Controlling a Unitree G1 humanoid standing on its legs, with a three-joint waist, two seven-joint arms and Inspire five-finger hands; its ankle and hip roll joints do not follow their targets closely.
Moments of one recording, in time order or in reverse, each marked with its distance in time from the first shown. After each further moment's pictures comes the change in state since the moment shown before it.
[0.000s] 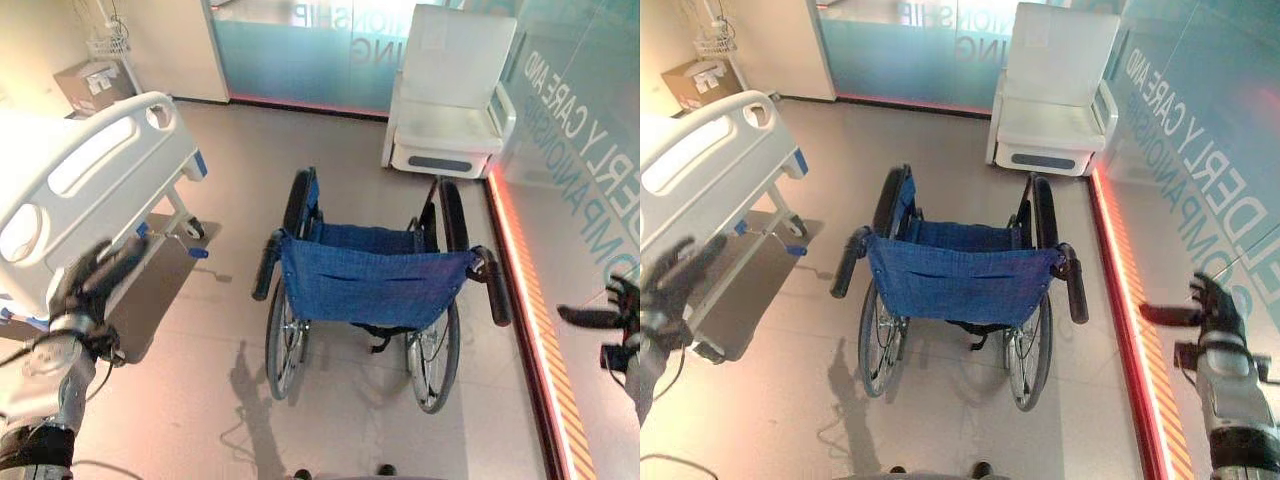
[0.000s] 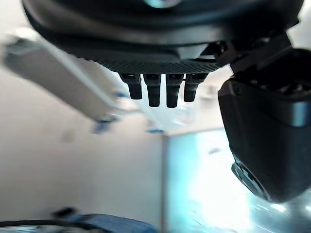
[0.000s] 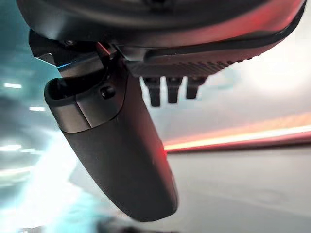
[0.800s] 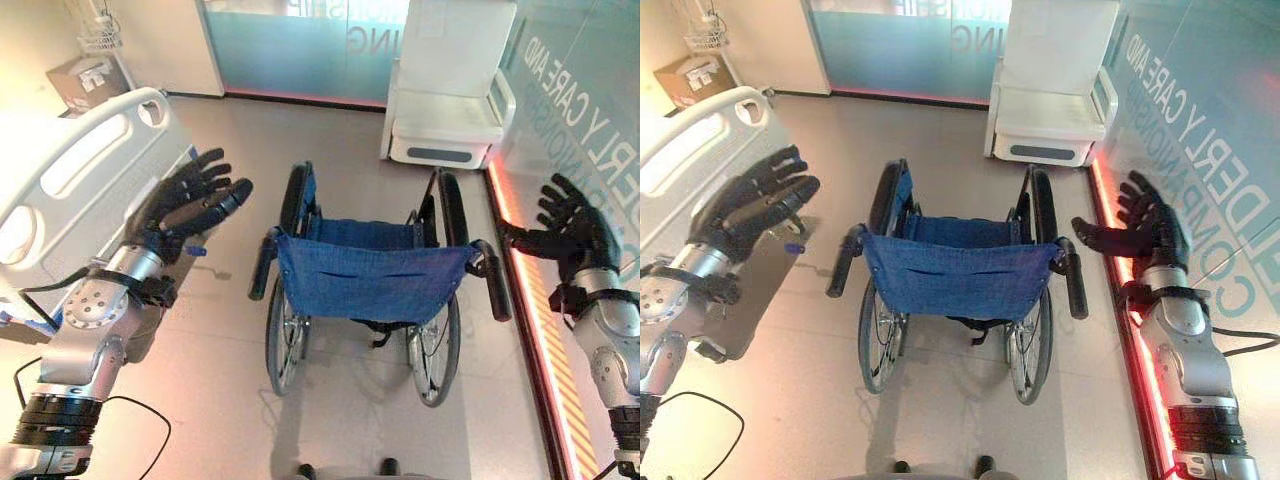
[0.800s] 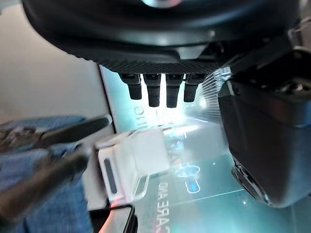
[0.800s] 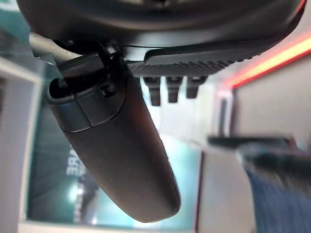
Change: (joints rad) left arm -0.053 -0.033 -0.137 -0.340 -0.013 0.023 -0.241; right arm -0.041 0.140 0.069 -0.333 0.368 -0.019 0.073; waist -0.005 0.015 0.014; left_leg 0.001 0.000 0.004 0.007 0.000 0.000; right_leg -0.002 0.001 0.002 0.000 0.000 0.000
